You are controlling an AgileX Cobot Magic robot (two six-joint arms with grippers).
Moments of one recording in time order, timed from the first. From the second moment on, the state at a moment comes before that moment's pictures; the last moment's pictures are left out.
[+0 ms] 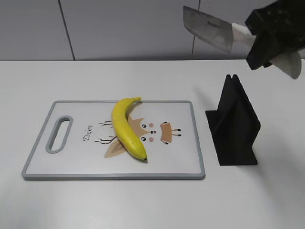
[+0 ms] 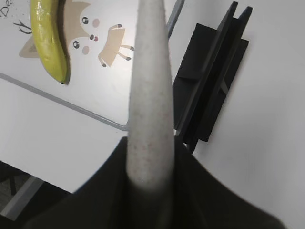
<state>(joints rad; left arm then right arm) -0.30 0.94 -1.05 0.11 1.17 0.08 0.35 1.49 -1.37 0.20 1.13 -0.01</state>
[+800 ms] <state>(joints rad) -0.30 0.13 -0.59 0.01 1.15 0.09 0.35 1.40 -1.01 0.03 0.82 0.29</state>
